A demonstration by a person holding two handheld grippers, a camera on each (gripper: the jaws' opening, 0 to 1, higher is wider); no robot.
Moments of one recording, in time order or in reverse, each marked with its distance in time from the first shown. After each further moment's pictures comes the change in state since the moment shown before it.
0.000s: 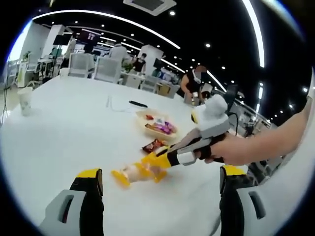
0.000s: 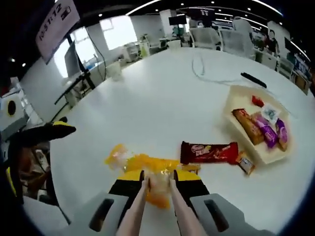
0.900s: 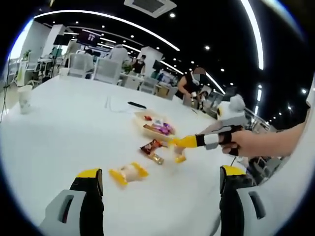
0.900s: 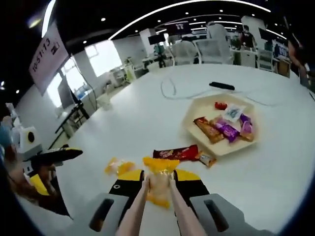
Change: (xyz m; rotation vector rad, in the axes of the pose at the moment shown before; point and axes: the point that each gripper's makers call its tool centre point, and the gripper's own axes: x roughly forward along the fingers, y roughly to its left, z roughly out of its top) left arm 0.003 -0.004 -0.005 -0.009 -0.007 -0.023; right arm -0.072 -0.050 0.015 0.149 -0.163 -0.075
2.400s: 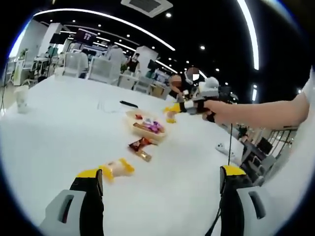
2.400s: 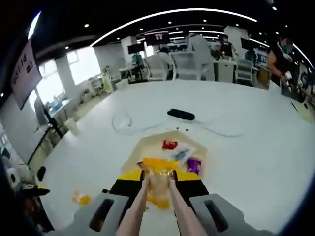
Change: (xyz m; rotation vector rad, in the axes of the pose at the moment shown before) left arm -0.012 -0.030 -0.003 0.010 0.001 -0.046; right arm -0.004 -0.106 0.111 0.023 -0.085 -0.219
